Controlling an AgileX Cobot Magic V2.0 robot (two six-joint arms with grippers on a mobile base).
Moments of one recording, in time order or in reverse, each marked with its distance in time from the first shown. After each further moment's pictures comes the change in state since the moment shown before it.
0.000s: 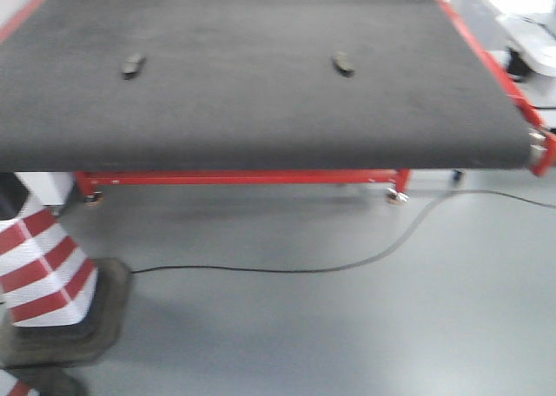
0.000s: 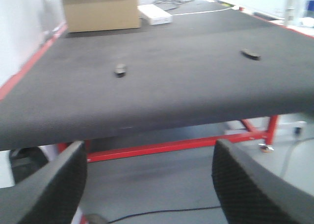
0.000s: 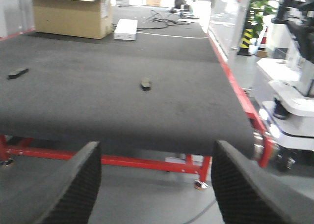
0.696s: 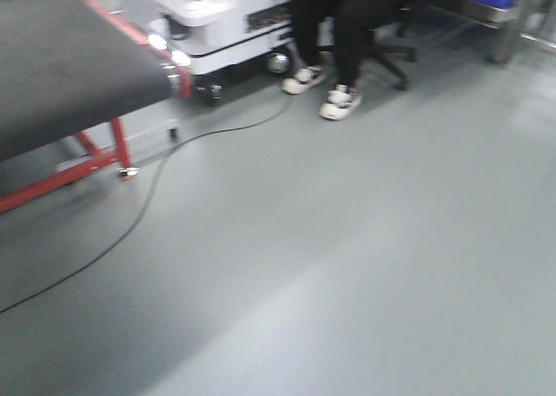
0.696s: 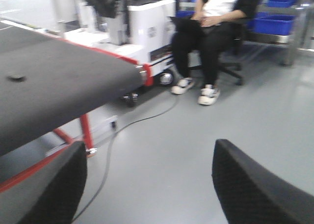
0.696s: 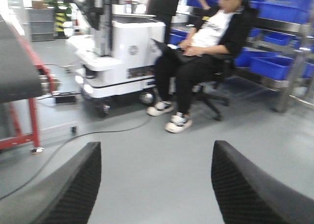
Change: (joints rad) left arm 0.000 0.000 0.000 0.000 0.011 0.000; right arm 0.000 0.000 0.000 0.000 0.000 0.000
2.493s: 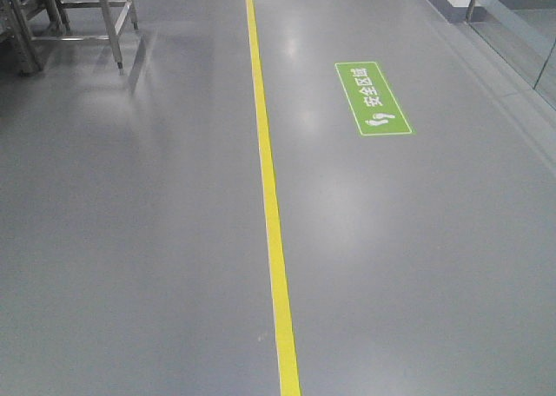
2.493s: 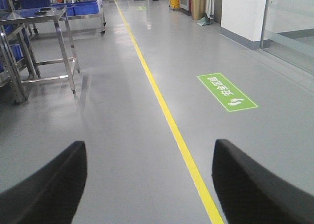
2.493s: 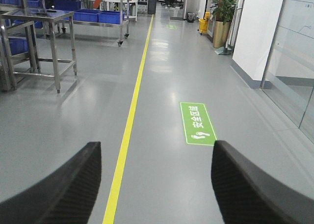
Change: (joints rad) left arm 0.000 0.000 0.000 0.000 0.001 0.000; right arm 0.000 0.000 0.000 0.000 -0.001 0.000
